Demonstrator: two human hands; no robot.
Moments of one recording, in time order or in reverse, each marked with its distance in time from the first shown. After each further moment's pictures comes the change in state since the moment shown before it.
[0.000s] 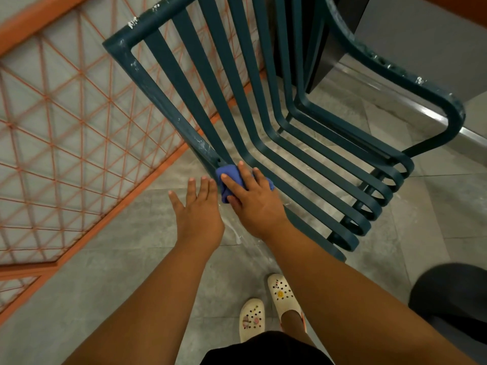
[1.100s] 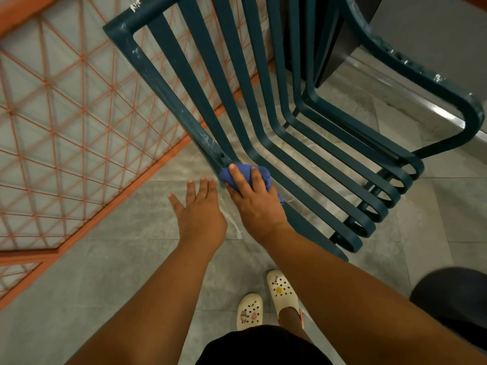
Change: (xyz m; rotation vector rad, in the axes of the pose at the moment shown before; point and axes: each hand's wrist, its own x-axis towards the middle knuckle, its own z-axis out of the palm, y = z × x) left_hand 0.002 0.002 0.008 -0.086 -0.043 -0.095; right_hand -0.003 -0.003 0.004 -0.317 0.043 -0.163
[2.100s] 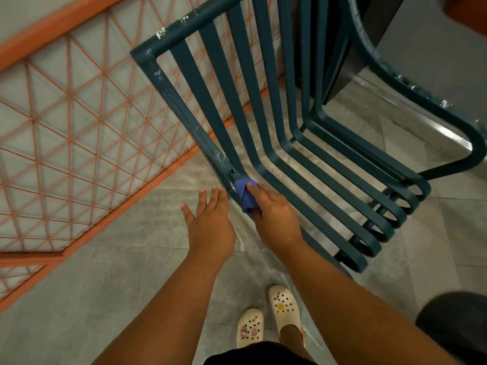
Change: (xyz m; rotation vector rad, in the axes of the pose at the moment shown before) left_hand -0.002 0.001 -0.011 -0.143 0.027 0.018; right_hand 0.001 0.012 -0.007 0.476 0.176 0.215
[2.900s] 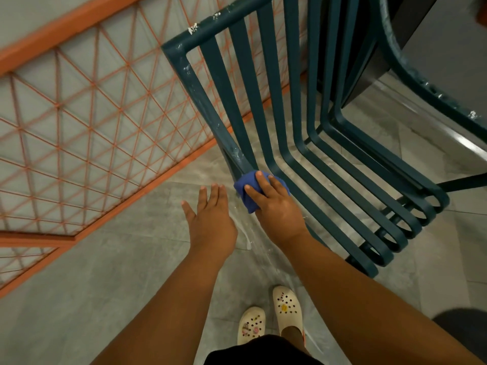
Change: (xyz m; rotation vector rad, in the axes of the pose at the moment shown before) left_hand -0.002 -0.021 -0.009 -0.006 0.003 -0.087; right_hand 0.021 -0.001 0.020 -0.196 -0.071 -0.228
